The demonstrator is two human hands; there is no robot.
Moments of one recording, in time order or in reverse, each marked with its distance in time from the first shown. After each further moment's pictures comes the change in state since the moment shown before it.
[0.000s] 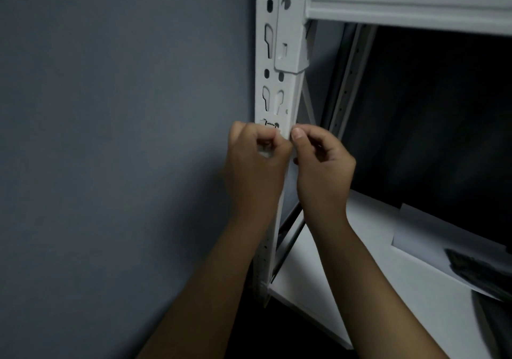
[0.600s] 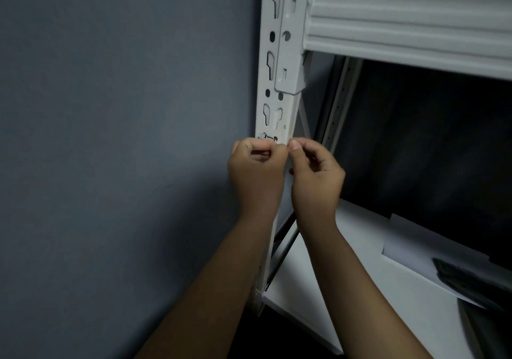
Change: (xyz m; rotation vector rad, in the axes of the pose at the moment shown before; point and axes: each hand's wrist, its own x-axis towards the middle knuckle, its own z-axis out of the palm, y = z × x) left_hand 0.005 0.008 0.005 -0.241 0.077 -0.274; right_hand -0.003 -0.004 0.005 0.021 0.027 0.036
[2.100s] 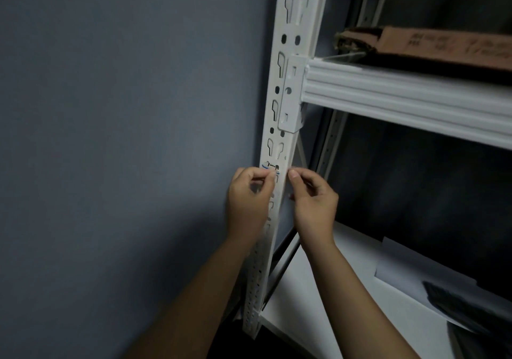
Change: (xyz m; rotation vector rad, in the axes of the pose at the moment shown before) left_hand 0.006 -0.009 -0.027 0.107 -0.170 0.168; right_hand -0.001 -0.016 -0.005 -0.033 -0.042 0.047
